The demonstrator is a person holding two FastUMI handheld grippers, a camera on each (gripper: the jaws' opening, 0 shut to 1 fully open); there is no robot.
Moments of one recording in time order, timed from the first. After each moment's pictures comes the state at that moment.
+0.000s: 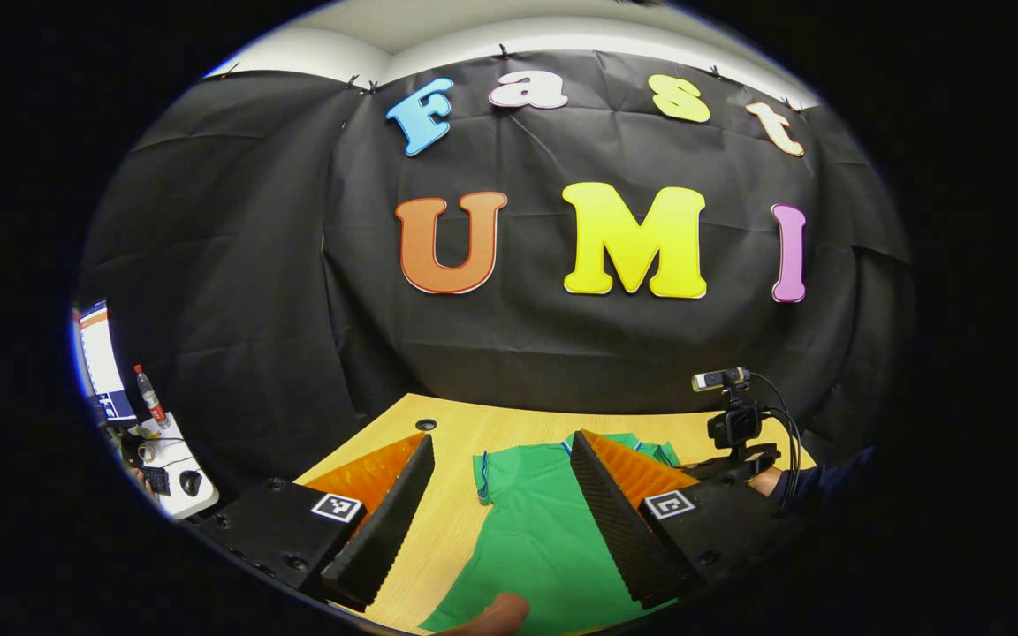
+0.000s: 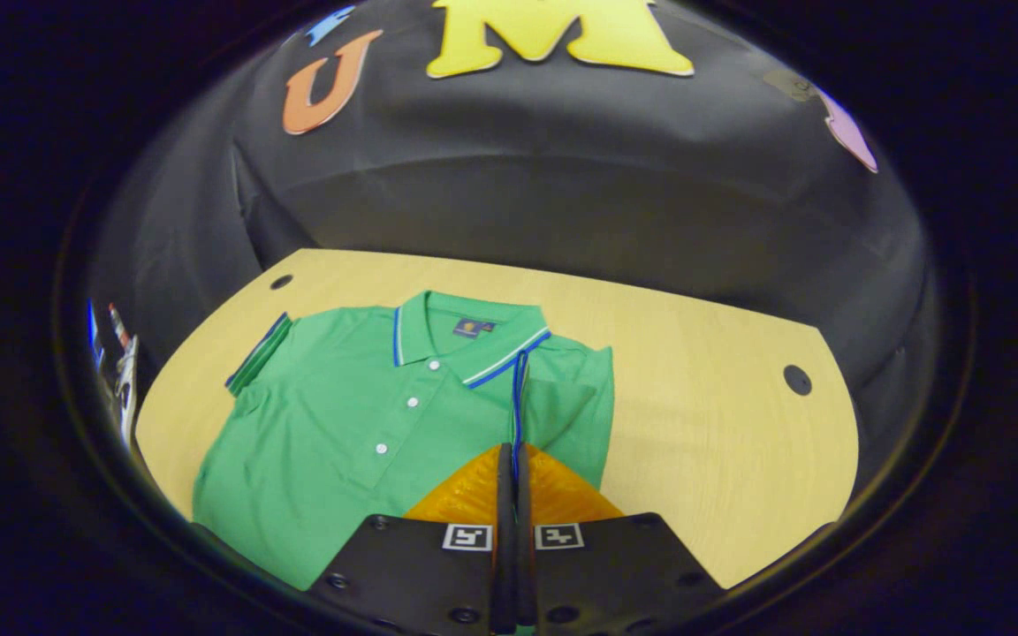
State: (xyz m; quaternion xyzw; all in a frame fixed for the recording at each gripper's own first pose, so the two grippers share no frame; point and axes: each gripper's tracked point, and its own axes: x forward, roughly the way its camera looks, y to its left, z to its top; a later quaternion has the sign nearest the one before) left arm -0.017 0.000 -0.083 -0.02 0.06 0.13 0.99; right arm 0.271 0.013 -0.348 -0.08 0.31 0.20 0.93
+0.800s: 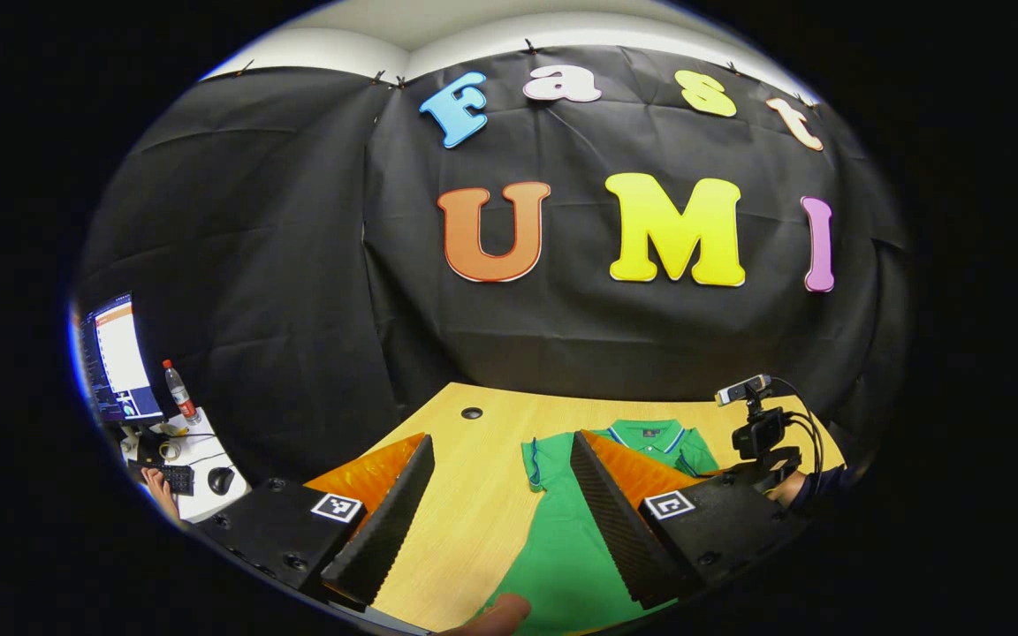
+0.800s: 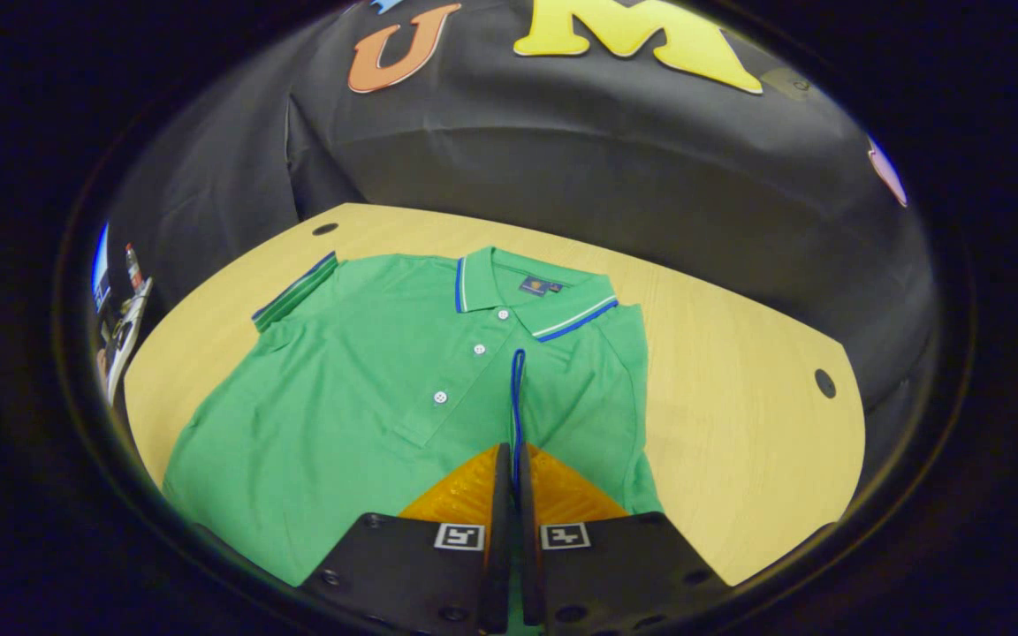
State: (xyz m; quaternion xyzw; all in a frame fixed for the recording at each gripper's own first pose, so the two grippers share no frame) left arm -0.042 0.061 -0.107 -0.01 0.08 0.17 0.98; right arm 0.236 0.038 -0.383 -0.13 0.32 0.21 0.92
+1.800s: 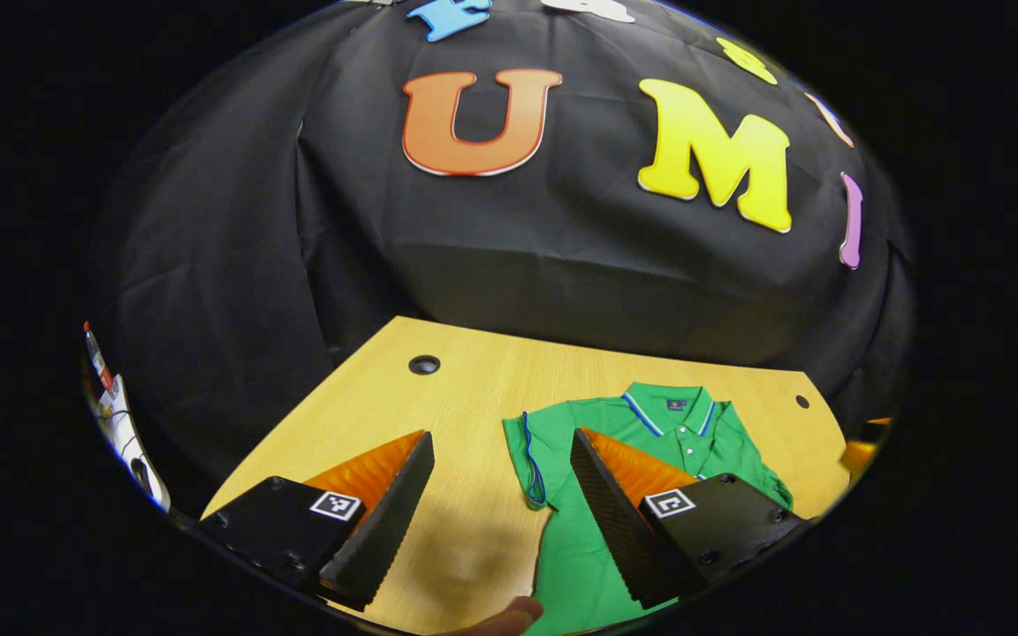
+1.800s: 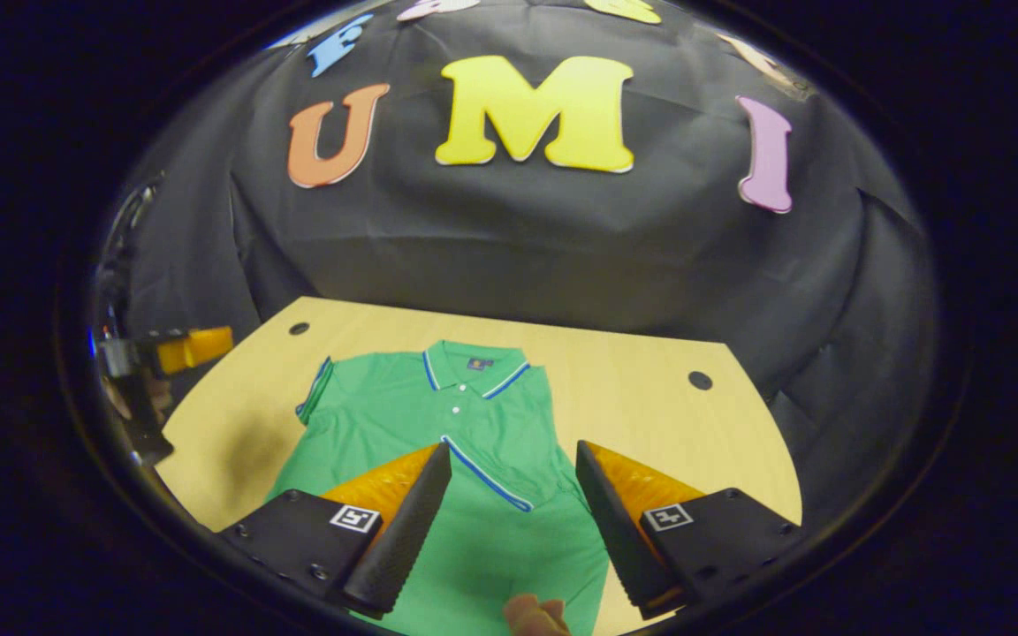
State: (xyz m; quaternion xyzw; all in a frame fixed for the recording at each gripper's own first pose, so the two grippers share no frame) left arm 0.156 0.120 -0.245 -0.07 0.21 0.09 0.97; right arm 0.123 -0.007 -0.203 -0.04 0.23 0.08 0.97
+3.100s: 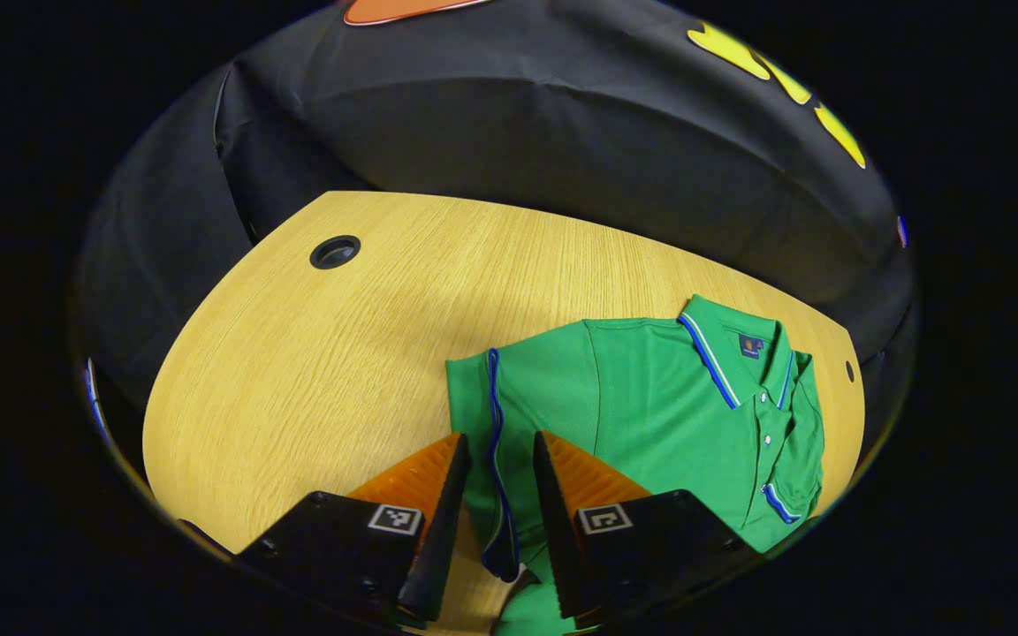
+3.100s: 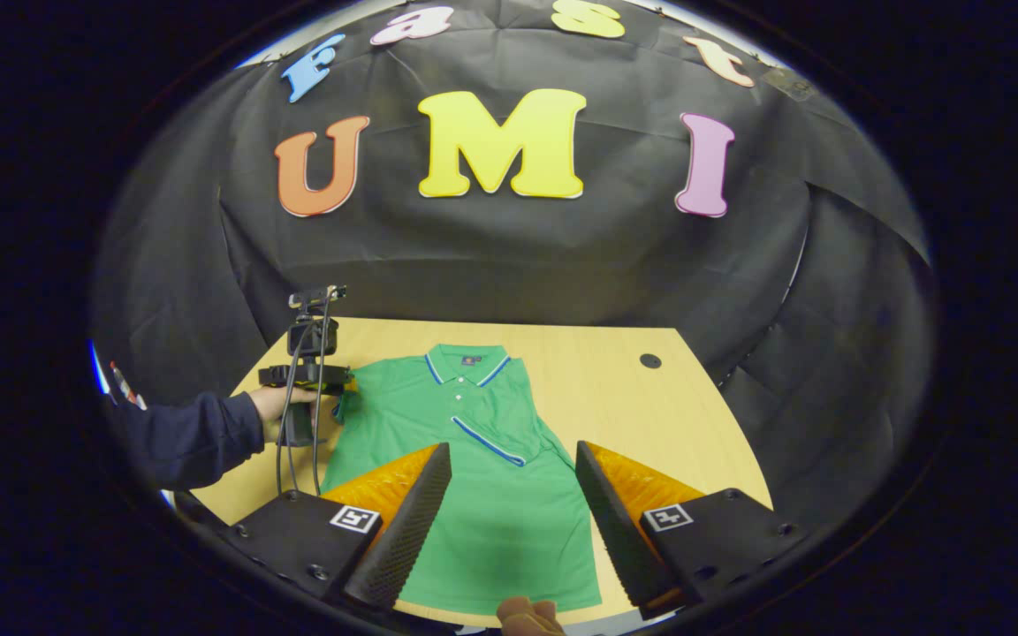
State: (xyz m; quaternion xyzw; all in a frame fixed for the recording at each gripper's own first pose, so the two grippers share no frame) left arm 0.265 0.097 -0.378 -0.10 0.39 0.07 0.91; right arm 0.021 -0.013 -0.158 0.00 0.26 0.03 0.97
